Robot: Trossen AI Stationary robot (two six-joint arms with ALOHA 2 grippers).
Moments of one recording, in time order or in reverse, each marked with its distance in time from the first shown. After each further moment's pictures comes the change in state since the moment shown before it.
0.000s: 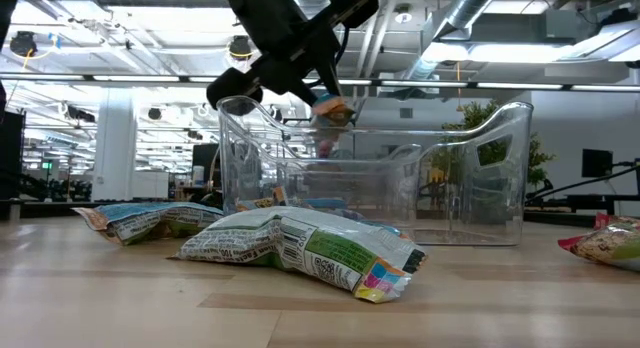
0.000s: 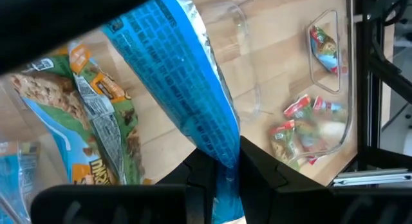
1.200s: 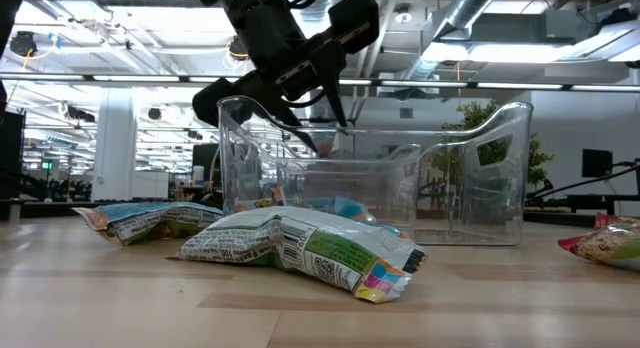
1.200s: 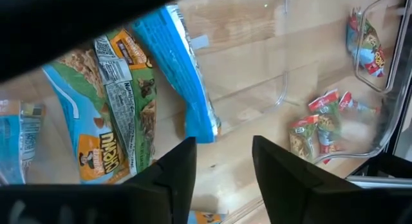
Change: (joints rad) left arm 0.001 0.045 -0.002 -0.025 0.078 -0.112; right arm 0.000 0.000 0.000 0.000 0.000 0.000
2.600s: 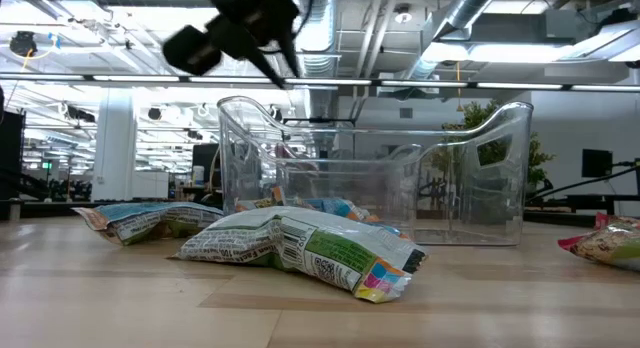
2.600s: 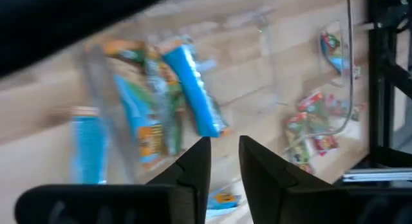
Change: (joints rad) left arm -0.020 -0.206 0.009 -0.226 -0.118 0.071; right arm 0.000 0.000 0.000 0.000 0.000 0.000
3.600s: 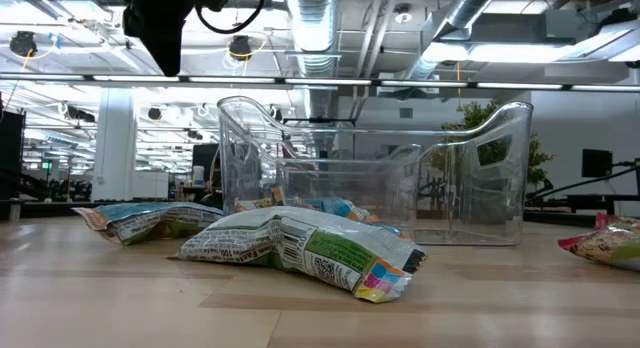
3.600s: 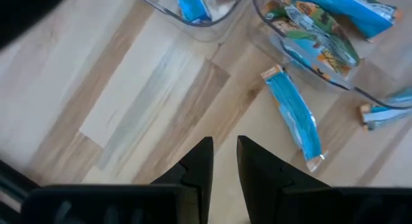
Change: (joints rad) left arm -0.011 -0.200 0.000 -0.576 -0.102 0.706; right arm 0.000 0.000 0.000 0.000 0.000 0.000
